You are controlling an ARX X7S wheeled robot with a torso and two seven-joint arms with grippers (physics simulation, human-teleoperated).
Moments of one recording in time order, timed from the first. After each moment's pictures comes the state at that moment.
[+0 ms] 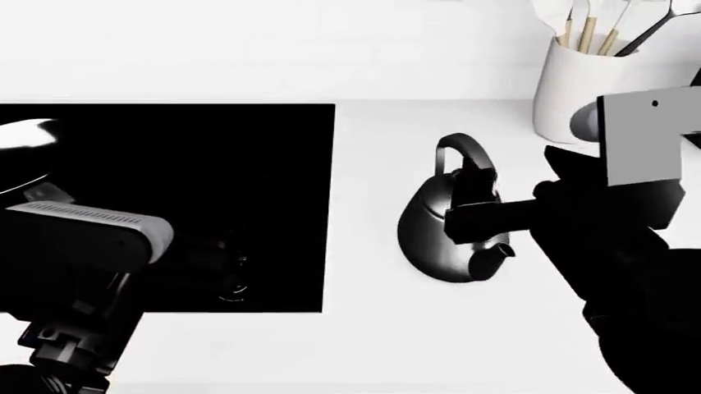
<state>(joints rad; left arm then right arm) -0.41 -0.50 -0.21 0.98 -1.02 -1.19 -0.51 1.27 1.03 -0.95 -0.66 1.75 0.47 1.10</state>
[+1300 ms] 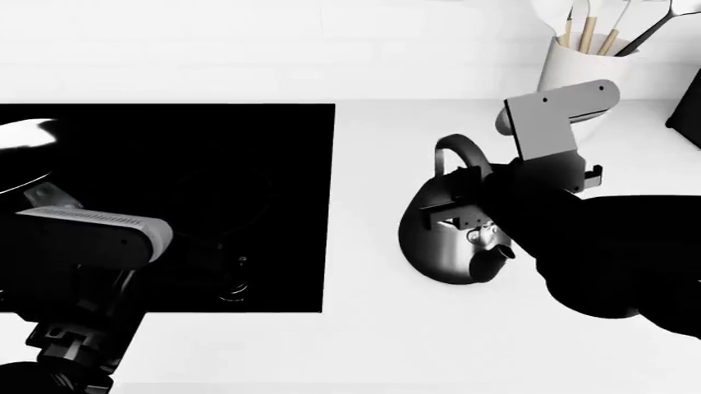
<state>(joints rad) -0.35 -0.53 -0.16 0.93 -0.97 -1.08 -0.51 1.36 0.86 -1.09 -0.31 1.69 0.64 0.89</state>
